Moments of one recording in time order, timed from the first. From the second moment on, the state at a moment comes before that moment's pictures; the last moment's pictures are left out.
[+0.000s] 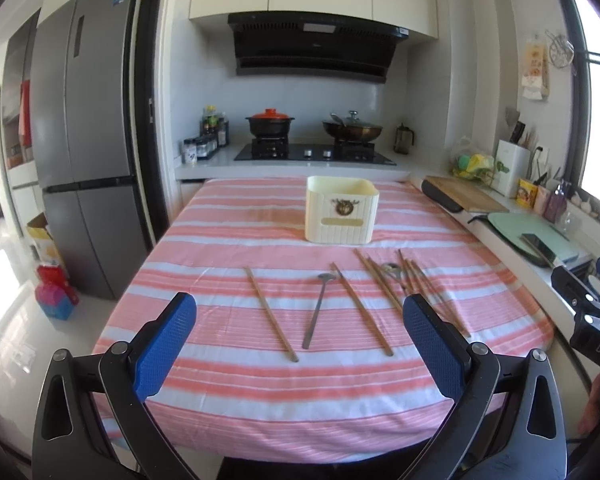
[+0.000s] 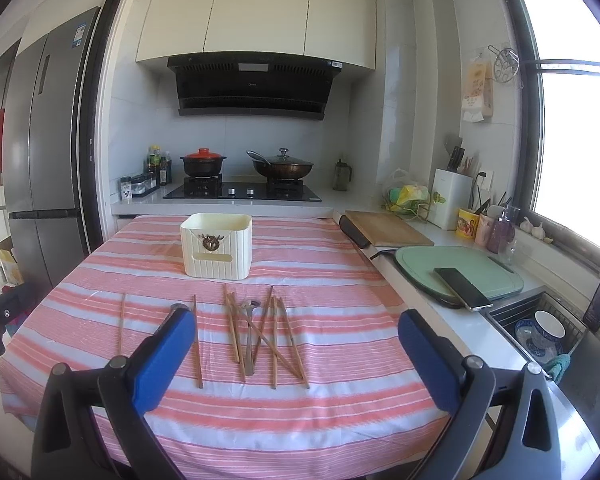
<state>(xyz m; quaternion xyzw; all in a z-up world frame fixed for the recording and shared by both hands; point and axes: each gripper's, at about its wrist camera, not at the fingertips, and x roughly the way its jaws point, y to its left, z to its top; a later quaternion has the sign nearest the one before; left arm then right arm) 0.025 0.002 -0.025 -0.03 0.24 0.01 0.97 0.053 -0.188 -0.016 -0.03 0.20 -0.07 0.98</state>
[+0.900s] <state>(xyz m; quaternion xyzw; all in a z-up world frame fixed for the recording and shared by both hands) 0.185 0.066 -0.129 -0.08 0.44 0.05 0.90 0.168 -0.263 -0.103 0.01 0.32 -0.05 0.95</state>
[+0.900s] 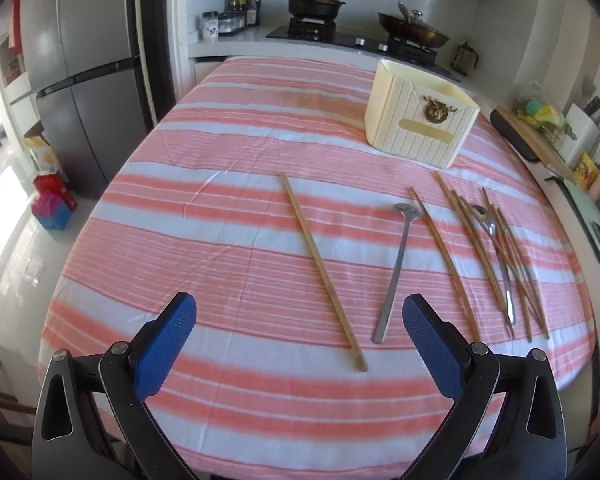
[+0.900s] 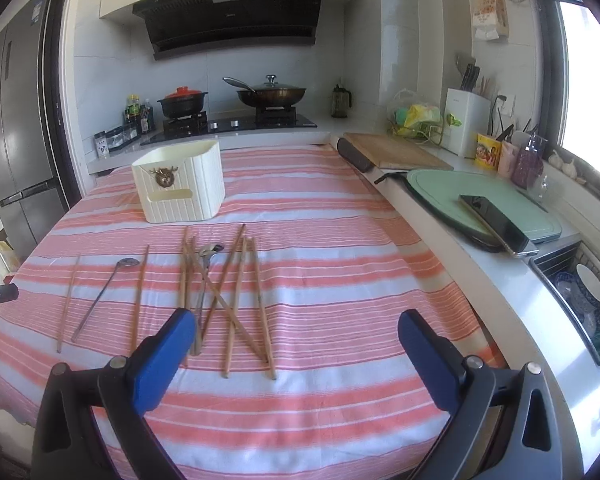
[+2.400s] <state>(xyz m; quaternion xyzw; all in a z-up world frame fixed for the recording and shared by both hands) 0.309 0.103 -0.207 0.01 0.57 0.03 0.82 0.388 -0.259 -0.198 -0.10 0.59 0.13 0.79</state>
